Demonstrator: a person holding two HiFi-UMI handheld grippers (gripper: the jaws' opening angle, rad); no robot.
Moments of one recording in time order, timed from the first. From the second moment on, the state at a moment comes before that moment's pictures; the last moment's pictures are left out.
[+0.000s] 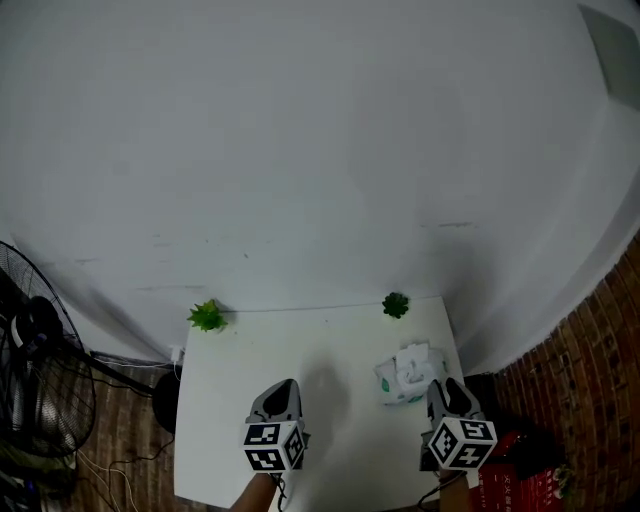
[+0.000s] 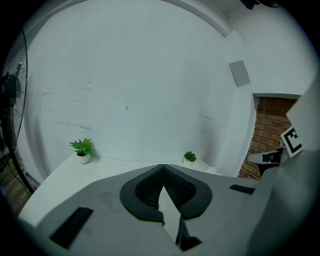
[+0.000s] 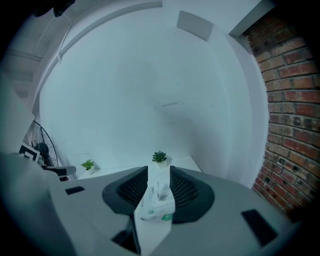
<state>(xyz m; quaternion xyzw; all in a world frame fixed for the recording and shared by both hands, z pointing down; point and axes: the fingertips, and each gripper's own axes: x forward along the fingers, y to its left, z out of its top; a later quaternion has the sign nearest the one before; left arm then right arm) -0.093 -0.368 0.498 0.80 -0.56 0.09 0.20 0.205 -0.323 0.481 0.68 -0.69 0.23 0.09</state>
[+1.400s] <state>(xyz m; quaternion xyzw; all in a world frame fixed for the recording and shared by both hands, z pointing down) -0.095 -0.330 0.601 0.74 -0.59 0.13 0.28 0.212 -0.356 0.574 0.49 -0.78 0.22 0.33</state>
